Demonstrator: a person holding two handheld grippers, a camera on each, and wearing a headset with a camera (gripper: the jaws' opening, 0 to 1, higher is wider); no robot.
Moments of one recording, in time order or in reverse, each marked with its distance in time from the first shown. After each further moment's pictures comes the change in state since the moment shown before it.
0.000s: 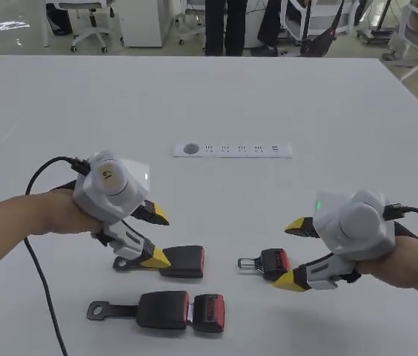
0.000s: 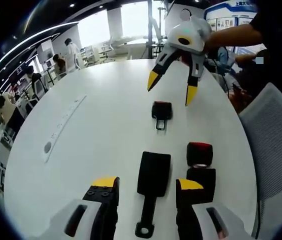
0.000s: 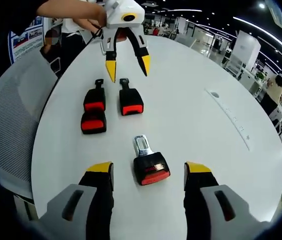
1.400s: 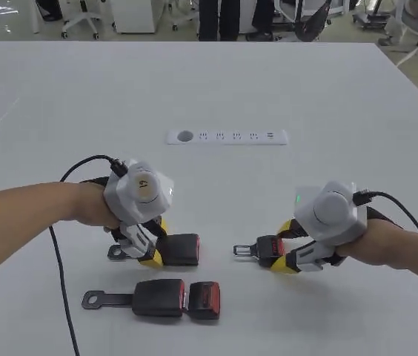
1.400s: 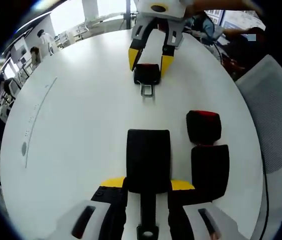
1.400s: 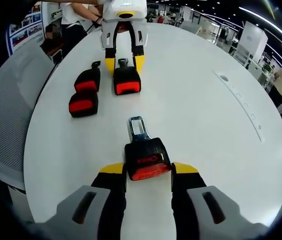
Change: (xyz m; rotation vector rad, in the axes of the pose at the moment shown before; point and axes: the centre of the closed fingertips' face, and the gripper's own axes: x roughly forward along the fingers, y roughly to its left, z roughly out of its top) left arm 0.043 -0.010 -0.037 0.108 0.239 -0.132; right arm 0.028 -0.003 -0.028 0.005 0.097 0.059
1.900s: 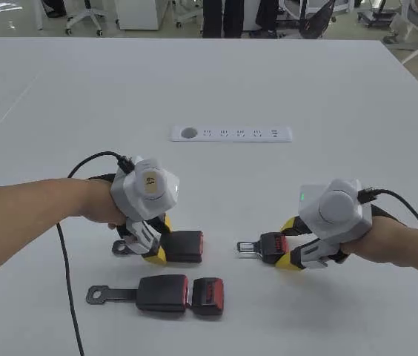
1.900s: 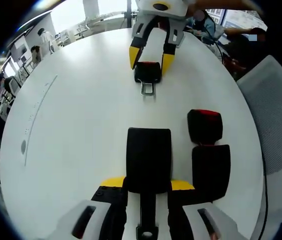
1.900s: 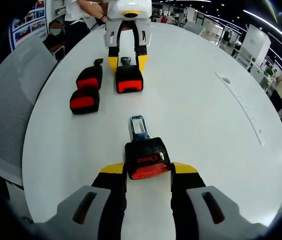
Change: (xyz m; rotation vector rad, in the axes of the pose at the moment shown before) left arm 0.002 -0.003 0.000 -0.012 0.000 0.005; right arm 0.001 -0.001 -0.001 -0.036 0.006 0.003
